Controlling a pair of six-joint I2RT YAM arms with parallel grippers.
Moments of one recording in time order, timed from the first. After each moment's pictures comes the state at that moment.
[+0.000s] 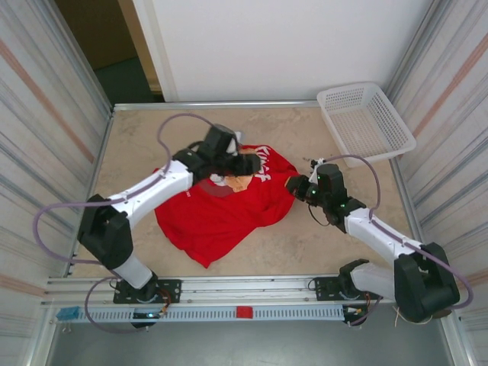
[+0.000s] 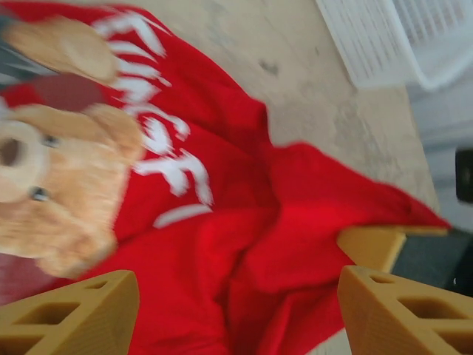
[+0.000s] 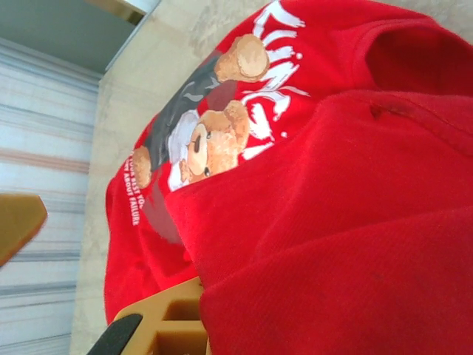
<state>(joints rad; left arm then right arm) -0.70 1.62 1.31 -0.45 0.19 -0.58 0.39 1.12 0.52 0.06 -0.26 0.87</state>
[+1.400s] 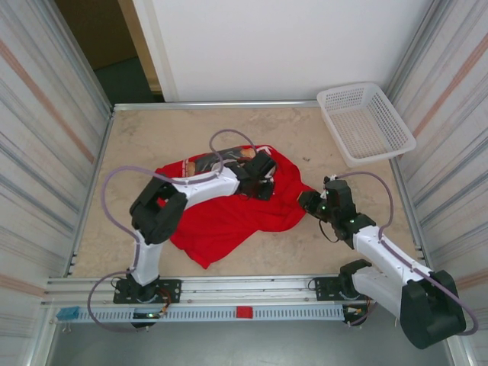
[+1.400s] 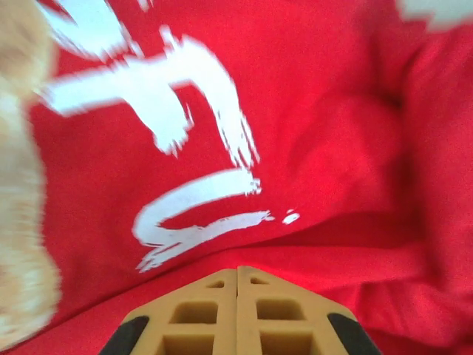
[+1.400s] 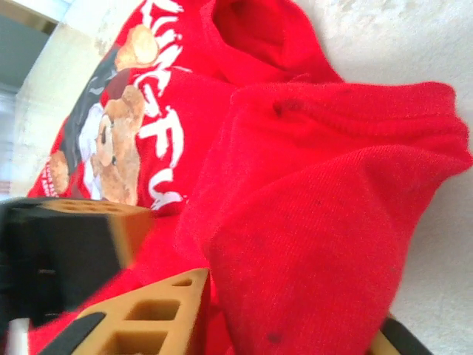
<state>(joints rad) -0.84 1.96 1.44 -0.51 0.02 -0.43 0.34 0.95 0.38 -0.09 -0.16 0.84</state>
